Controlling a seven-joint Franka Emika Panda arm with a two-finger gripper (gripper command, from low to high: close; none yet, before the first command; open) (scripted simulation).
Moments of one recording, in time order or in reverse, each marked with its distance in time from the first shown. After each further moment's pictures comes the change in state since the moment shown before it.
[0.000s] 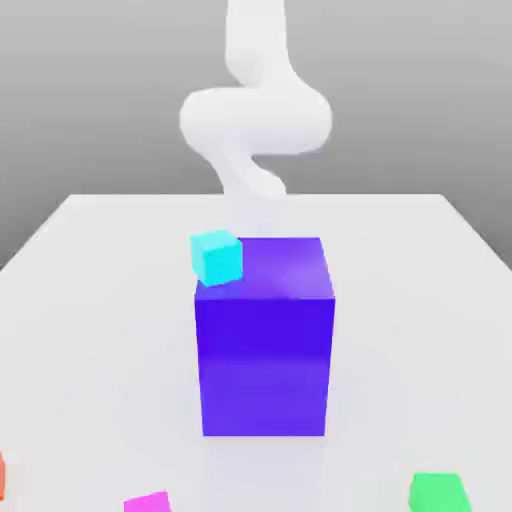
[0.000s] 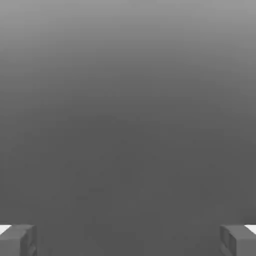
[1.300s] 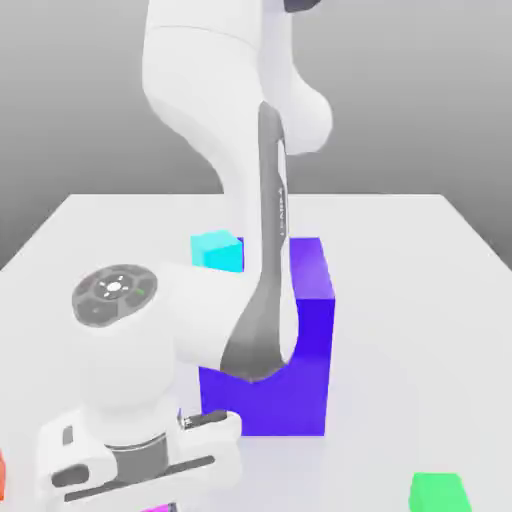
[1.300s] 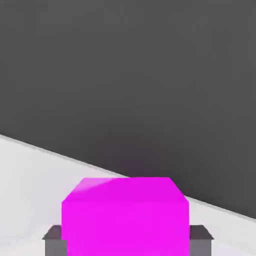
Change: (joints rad) arm -0.073 1.236 -0.108 0.077 0.170 0.411 -0.625
